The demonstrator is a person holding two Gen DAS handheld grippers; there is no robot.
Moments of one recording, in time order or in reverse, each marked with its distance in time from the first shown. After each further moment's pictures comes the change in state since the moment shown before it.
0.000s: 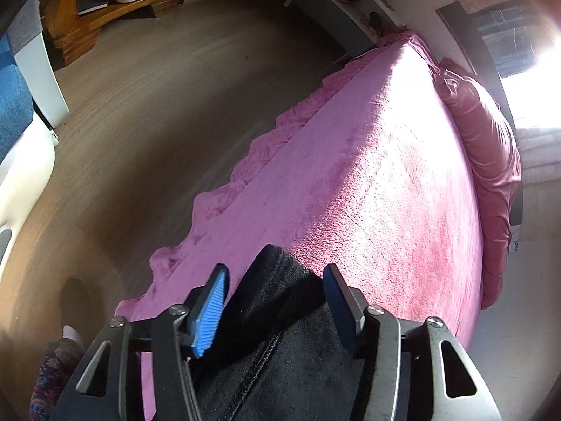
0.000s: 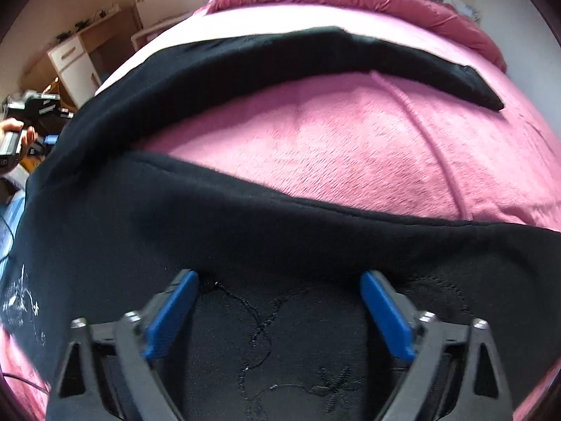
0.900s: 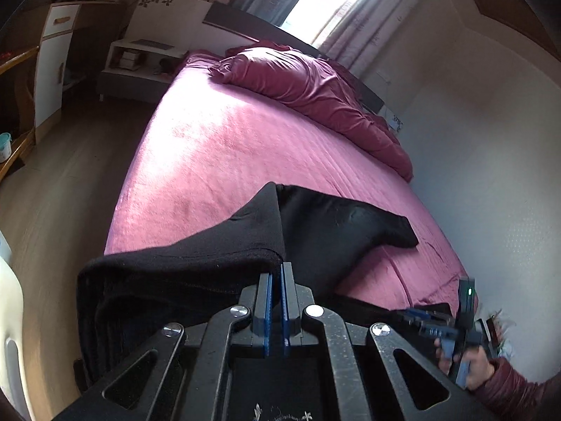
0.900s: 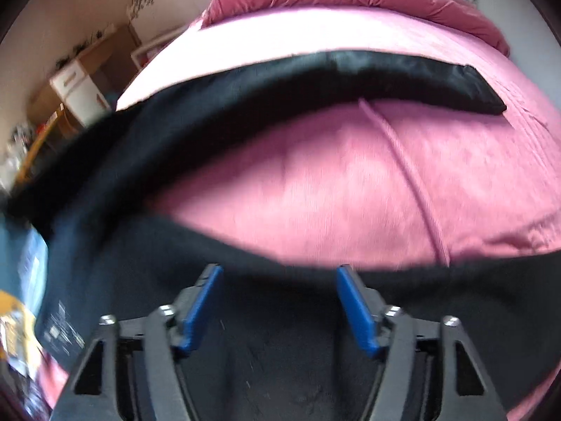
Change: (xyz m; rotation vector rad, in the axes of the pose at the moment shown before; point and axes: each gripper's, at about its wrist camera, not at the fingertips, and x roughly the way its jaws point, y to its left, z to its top) left arm -0.174 -0.034 -0.240 0.736 -0.175 -0.338; right arm -0.027 -0.049 0.085 0.090 -0.005 0.101
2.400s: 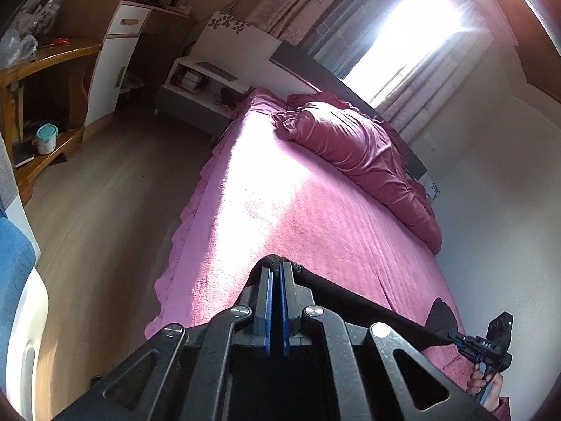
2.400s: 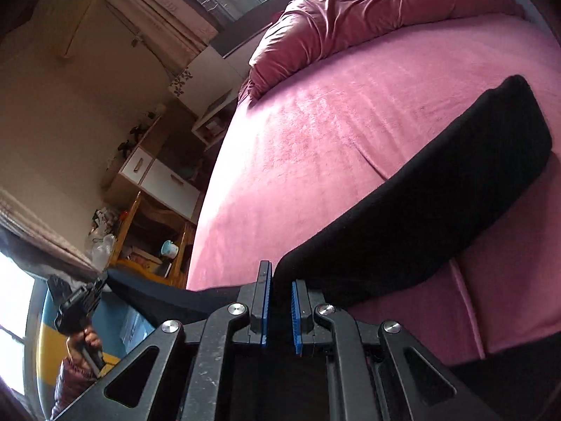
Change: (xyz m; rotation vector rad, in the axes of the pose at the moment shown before) left arm -0.047 0.098 0.111 -0.215 -0.176 0.100; right arm -0.065 0.010 0.105 0.167 -0.146 0.400
